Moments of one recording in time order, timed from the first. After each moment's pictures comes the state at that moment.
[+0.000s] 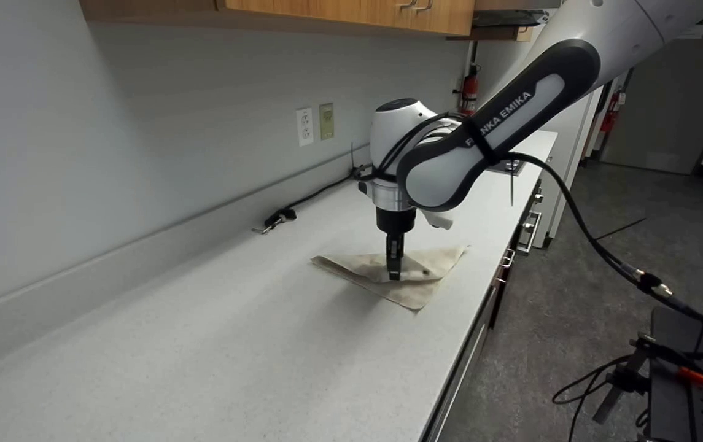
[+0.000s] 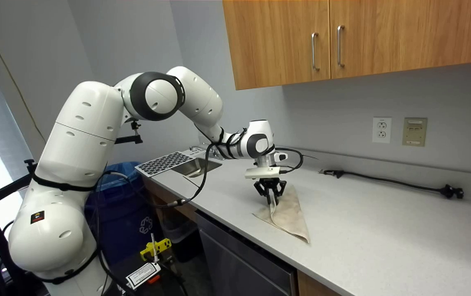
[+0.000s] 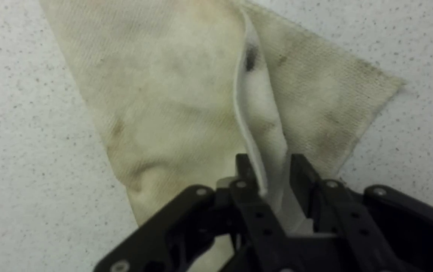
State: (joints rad) arm 0.05 0.63 0.06 -1.76 -0.21 2.38 -0.29
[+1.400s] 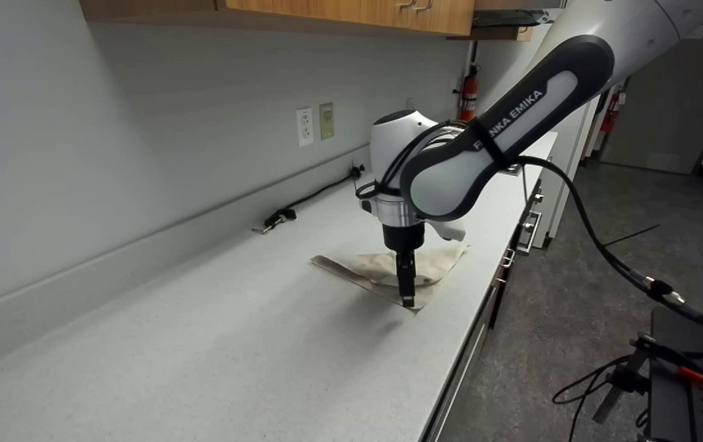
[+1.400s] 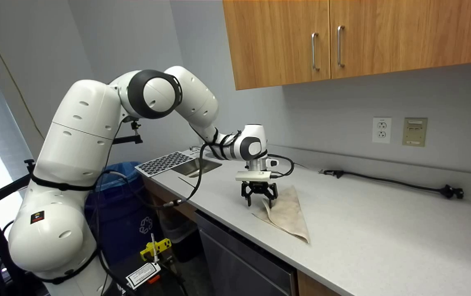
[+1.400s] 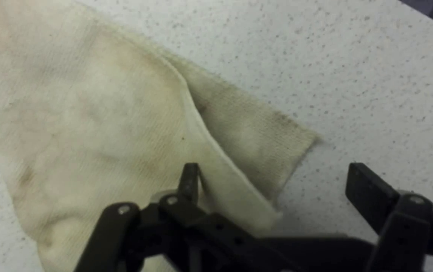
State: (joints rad) arm 0.05 0.61 0.11 -1.83 -0.17 2.30 -0.31
